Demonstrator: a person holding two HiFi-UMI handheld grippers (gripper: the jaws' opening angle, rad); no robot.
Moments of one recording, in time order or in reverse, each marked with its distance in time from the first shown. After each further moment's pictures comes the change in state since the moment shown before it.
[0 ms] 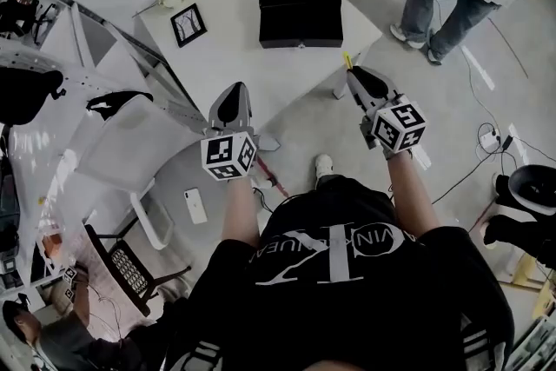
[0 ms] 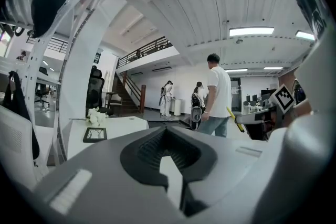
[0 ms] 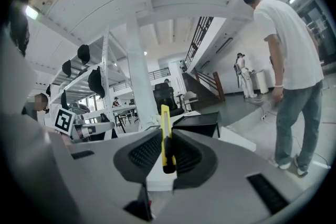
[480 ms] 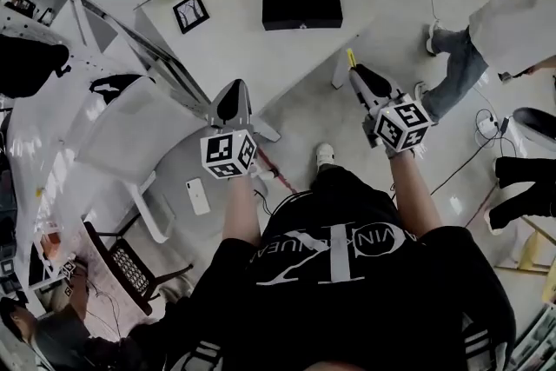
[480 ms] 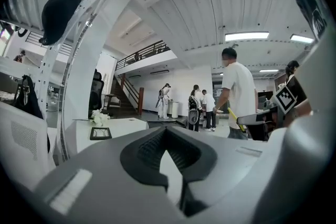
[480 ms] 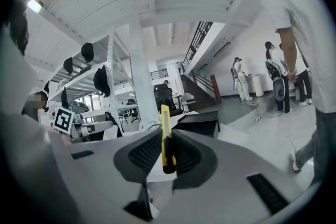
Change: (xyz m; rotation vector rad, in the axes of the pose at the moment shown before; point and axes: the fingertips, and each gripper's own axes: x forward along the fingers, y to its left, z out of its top) left arm -0.063 -0.004 -0.001 0.000 -0.036 -0.027; right arm -0.048 0.051 -0.013 -0.018 -0.019 -0.045
